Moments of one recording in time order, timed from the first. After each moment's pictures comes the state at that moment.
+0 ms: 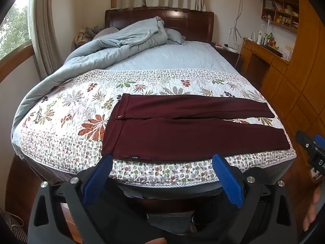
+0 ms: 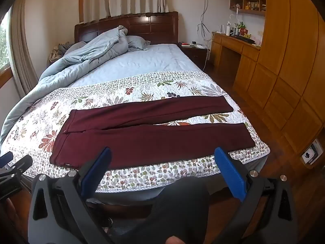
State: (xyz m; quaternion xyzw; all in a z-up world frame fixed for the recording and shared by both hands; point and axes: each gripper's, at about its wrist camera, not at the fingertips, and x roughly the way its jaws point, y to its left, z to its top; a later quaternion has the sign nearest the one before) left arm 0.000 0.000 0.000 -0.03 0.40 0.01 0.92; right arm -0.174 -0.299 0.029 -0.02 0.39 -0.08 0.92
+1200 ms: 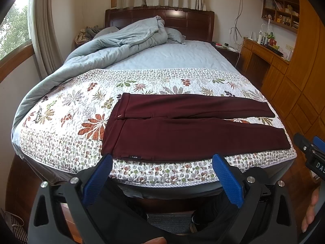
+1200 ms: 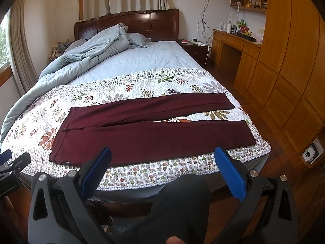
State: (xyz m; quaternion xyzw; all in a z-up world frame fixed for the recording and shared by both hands) left arm 0.000 -0.003 -0.002 -0.03 0.40 0.01 0.92; right arm -0.172 -0.299 0.023 -0.02 0.40 -0.08 0.91
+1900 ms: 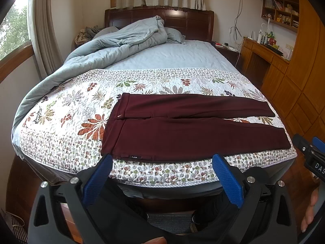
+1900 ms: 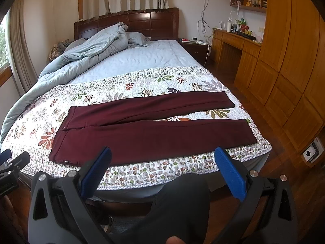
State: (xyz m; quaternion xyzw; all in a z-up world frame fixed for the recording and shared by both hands) left arm 0.002 -0.001 -0.002 -0.02 0.40 0.01 0.92; right arm -0.172 -0.301 0.021 -0.02 0.41 -0.08 0.91
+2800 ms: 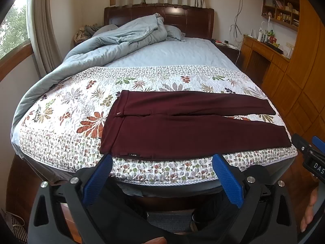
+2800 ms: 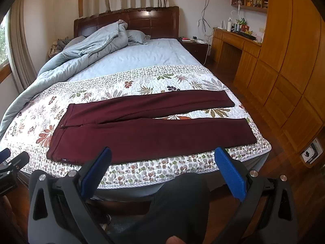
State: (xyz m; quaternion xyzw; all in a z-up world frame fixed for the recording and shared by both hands) left arm 0.006 -0.003 -0.006 -0.02 0.41 0.01 0.91; right arm -0.167 -0.299 0.013 -0.02 0.41 -0.08 0.91
